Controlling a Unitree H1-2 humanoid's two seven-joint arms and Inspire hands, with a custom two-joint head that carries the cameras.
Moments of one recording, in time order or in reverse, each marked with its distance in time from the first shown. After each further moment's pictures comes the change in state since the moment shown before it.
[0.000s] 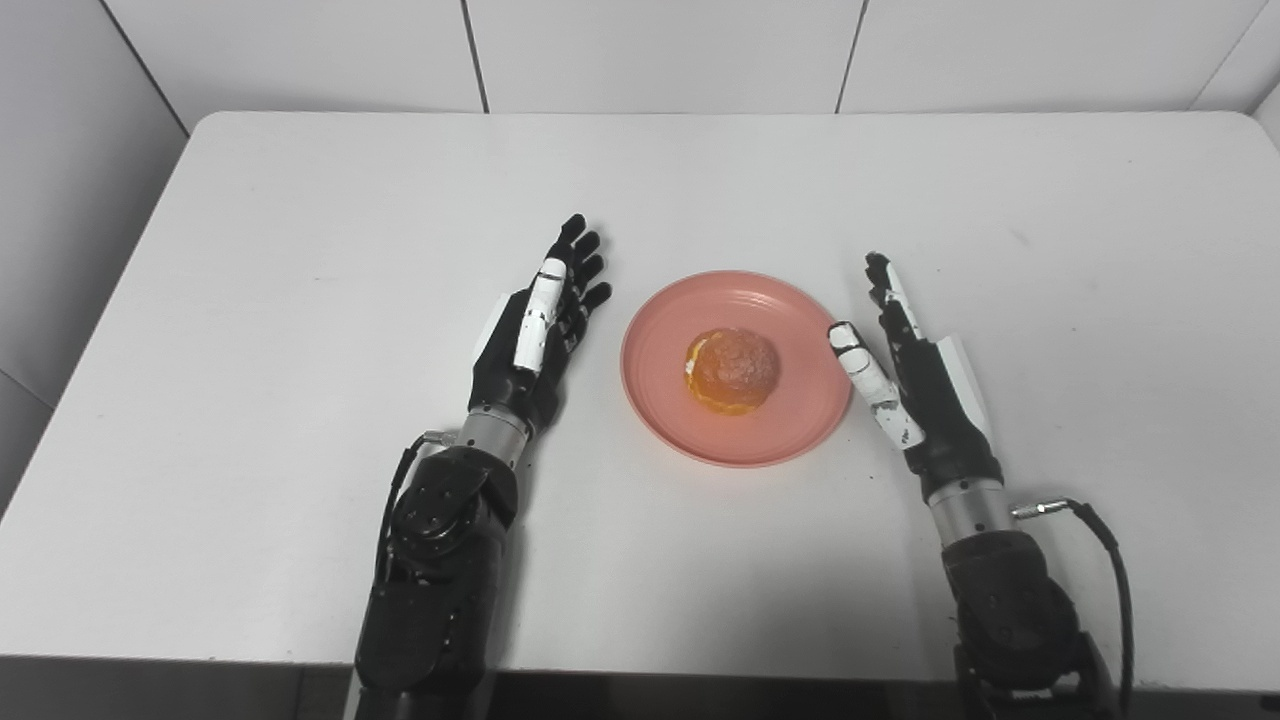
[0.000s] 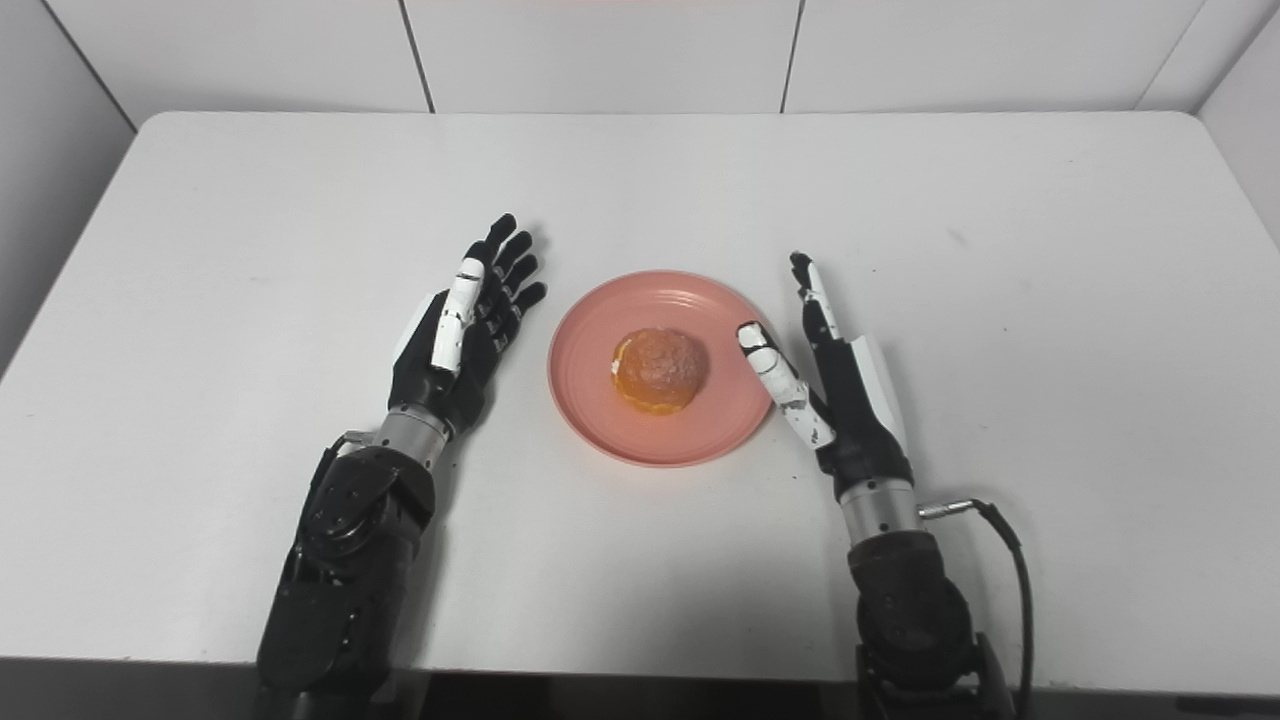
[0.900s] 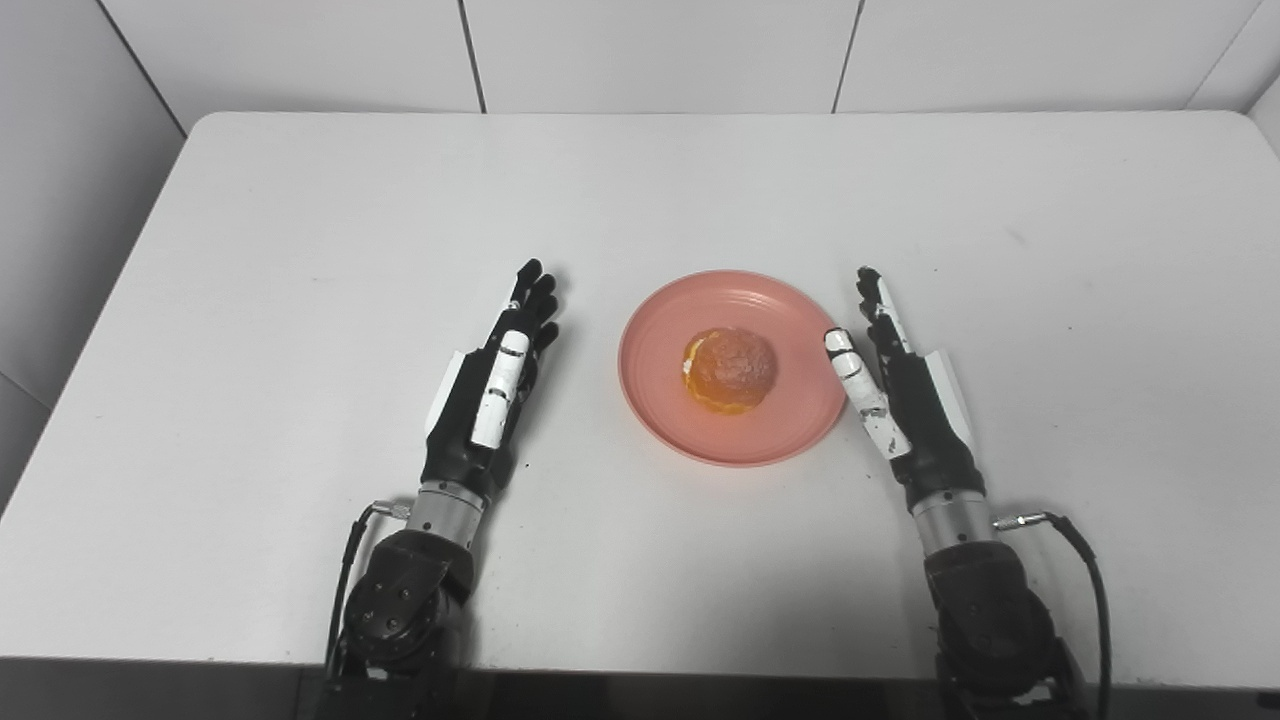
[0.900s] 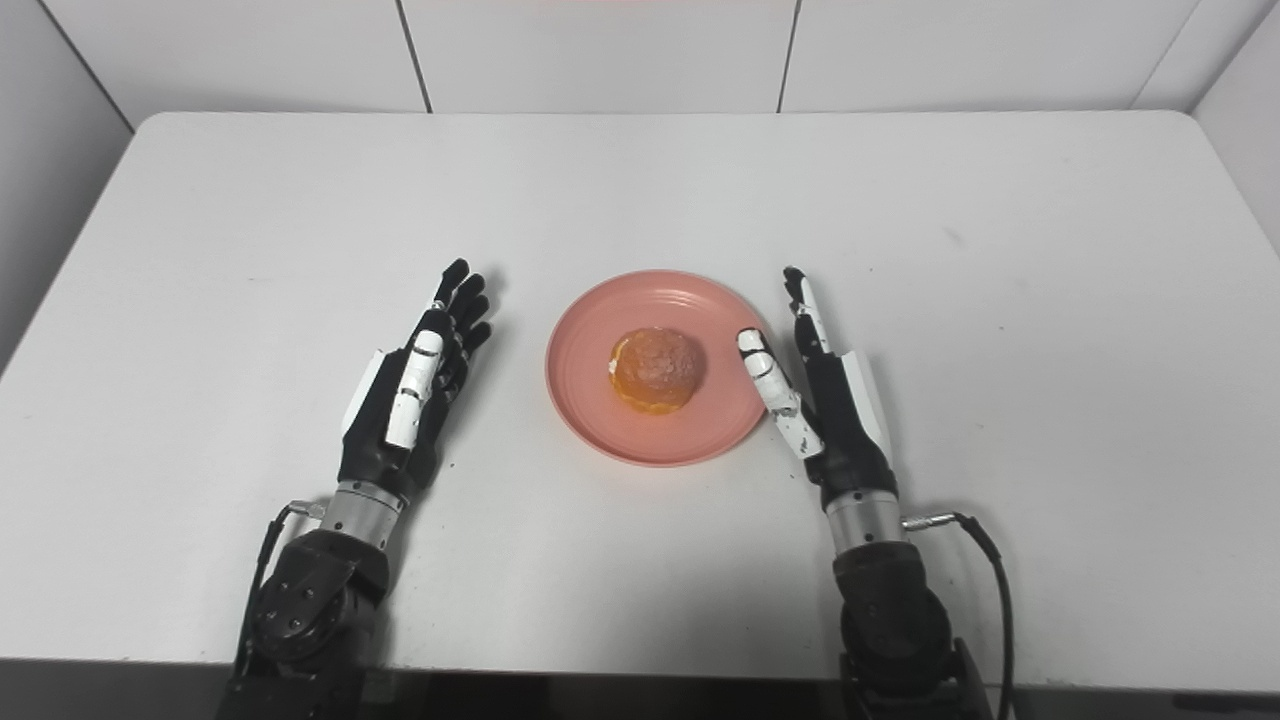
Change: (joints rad) left arm 0.181 0.061 -0.024 -0.064 0.072 -0.211 -0.021; right arm 0.005 0.020 0.005 0.052 0.024 -0.070 -0.054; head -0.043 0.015
